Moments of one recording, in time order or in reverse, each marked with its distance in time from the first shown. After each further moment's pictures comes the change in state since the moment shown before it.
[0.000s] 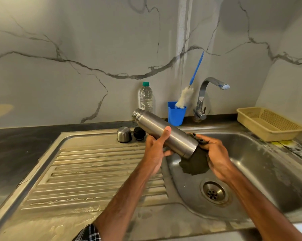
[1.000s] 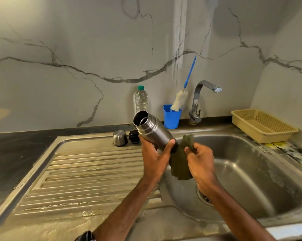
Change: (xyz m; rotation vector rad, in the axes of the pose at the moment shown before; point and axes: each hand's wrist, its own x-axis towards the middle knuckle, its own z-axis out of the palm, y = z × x) left_hand -0.012 -0.030 0.009 0.420 0.111 0.509; right_hand -0.037 0.007 0.029 -0.177 0.159 -0.031
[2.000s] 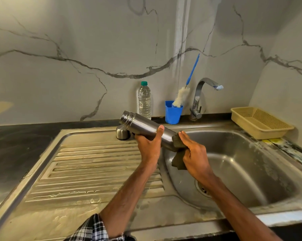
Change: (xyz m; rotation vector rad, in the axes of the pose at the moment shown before) left_hand 0.022 0.006 -0.009 -0.234 0.234 -0.373; right_hand 0.010 0.017 -0.003 -0.570 -0.114 -0.602
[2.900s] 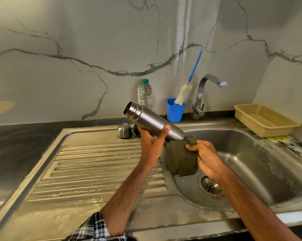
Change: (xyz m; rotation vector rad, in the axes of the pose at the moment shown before) left_hand 0.008 -0.002 -0.011 0.110 -0.251 0.241; right_hand 0.015 0.008 -0.008 1.065 -0.087 0.752
